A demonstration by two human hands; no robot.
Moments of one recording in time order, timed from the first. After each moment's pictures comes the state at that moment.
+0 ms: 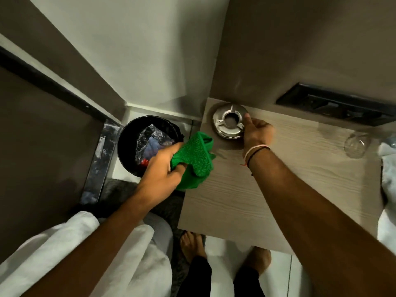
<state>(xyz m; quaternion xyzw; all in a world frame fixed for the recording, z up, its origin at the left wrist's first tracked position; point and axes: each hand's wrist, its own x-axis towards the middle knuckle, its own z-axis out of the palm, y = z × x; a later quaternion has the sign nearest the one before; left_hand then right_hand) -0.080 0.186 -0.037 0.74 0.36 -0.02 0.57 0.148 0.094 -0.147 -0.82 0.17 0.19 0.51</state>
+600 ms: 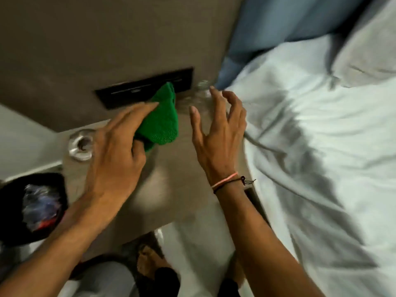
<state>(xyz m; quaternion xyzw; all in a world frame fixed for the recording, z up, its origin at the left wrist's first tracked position) 0.067 -0.038 0.091 0.94 0.06 0.09 0.33 0.137 -0.195 0.027 -0.92 -0.01 -0.23 0.33</state>
